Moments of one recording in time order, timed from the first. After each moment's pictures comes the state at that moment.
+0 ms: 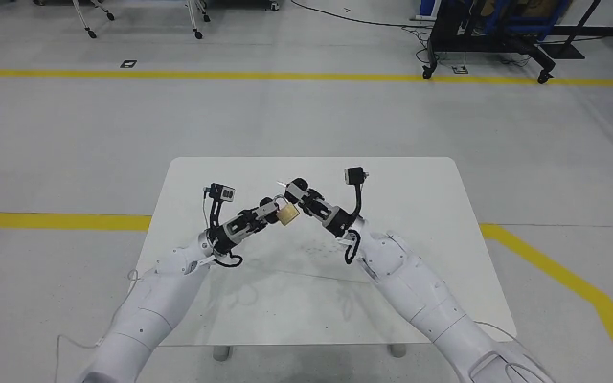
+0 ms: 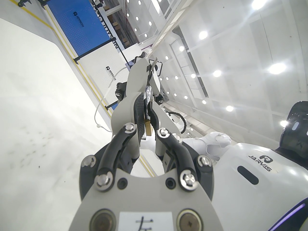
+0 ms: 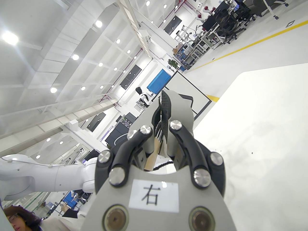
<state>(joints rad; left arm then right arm) 1.03 -1.14 -0.95 -1.02 -0.81 -0.83 -0.99 -1.06 -1.36 0.90 -1.18 -0.01 -0.68 0.20</state>
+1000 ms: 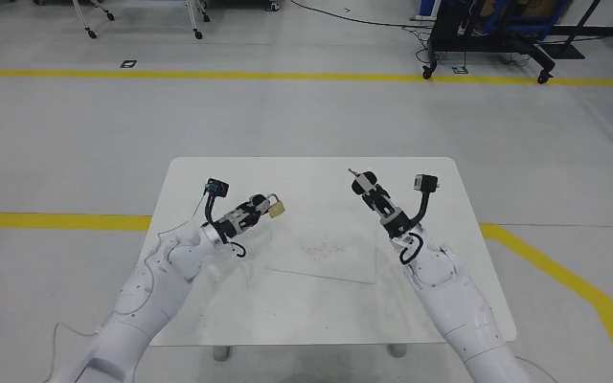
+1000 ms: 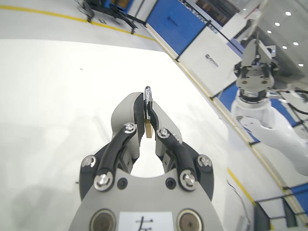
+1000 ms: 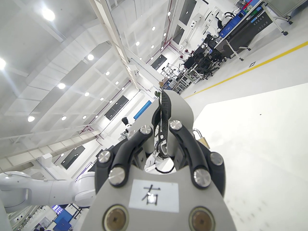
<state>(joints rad) 0.98 -1.14 -0.93 -0.91 0.52 -0.70 -0.04 -1.26 -1.29 1.23 -1.26 -0.03 -0.74 0.21</state>
